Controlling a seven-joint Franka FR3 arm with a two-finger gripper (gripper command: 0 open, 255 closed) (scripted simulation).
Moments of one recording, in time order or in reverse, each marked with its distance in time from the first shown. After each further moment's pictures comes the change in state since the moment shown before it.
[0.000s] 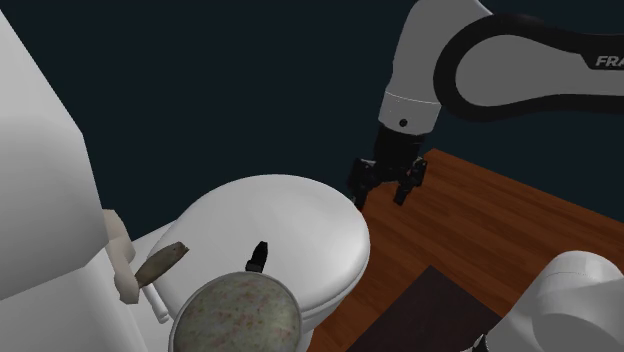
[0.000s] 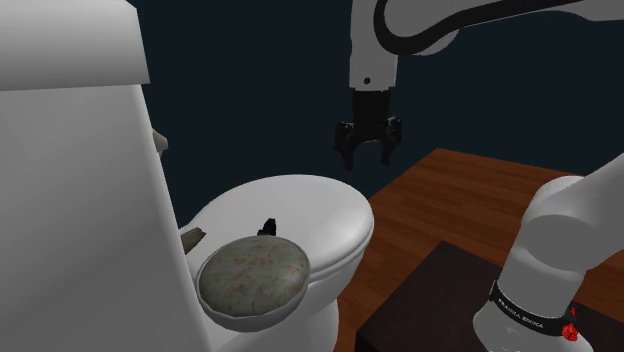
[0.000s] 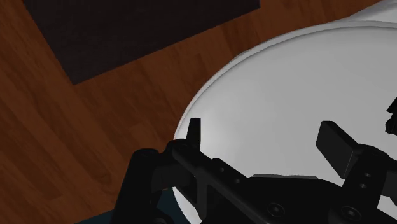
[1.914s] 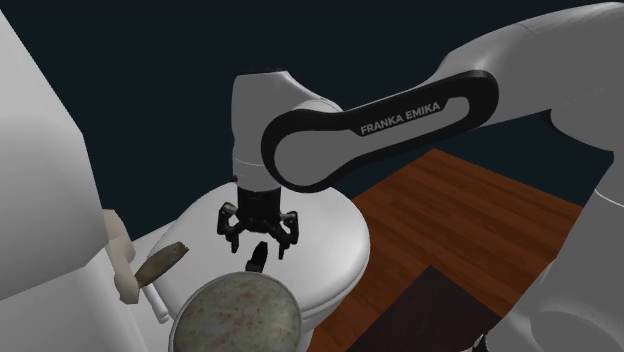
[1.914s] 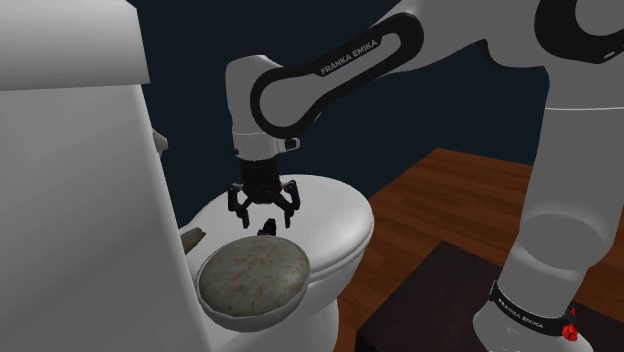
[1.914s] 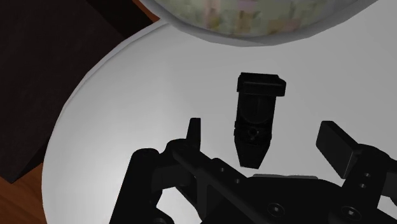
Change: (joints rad) arm -0.024 0.786 0.364 0.399 -0.230 0.307 0.867
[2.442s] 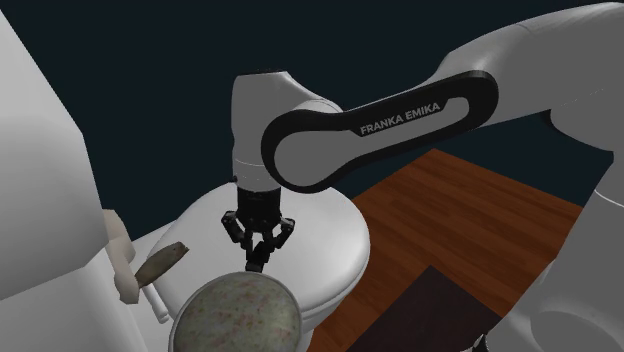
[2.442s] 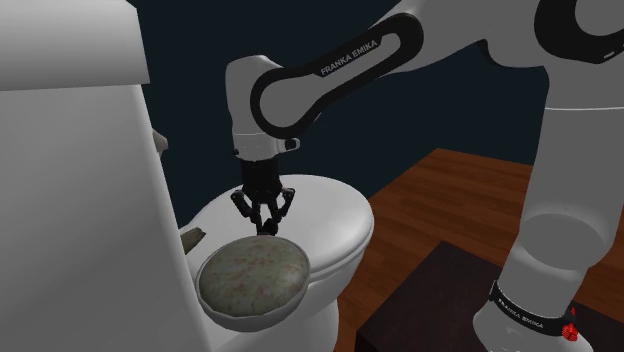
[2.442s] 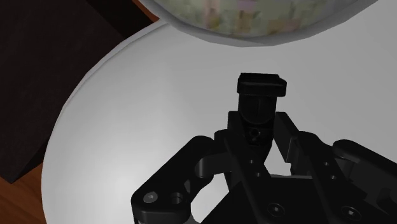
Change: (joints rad) arm 0.000 0.001 0.000 0.000 -0.001 0.001 0.001
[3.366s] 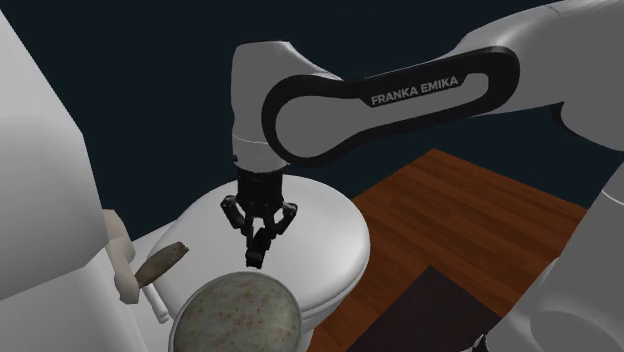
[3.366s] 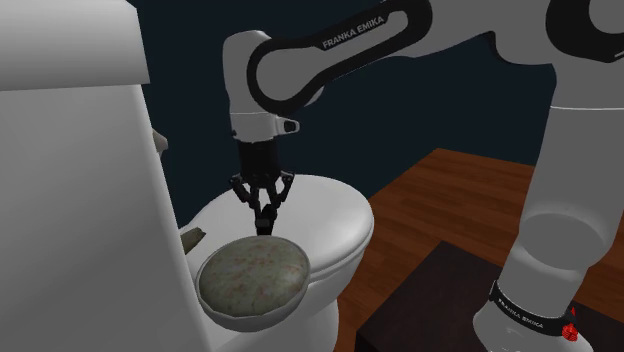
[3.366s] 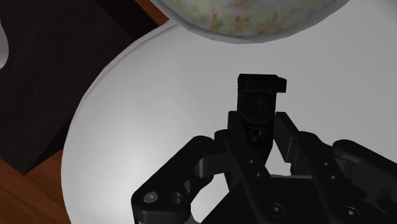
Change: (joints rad) arm -0.007 -0.036 0.004 0.060 0.025 -0.088 -0.013
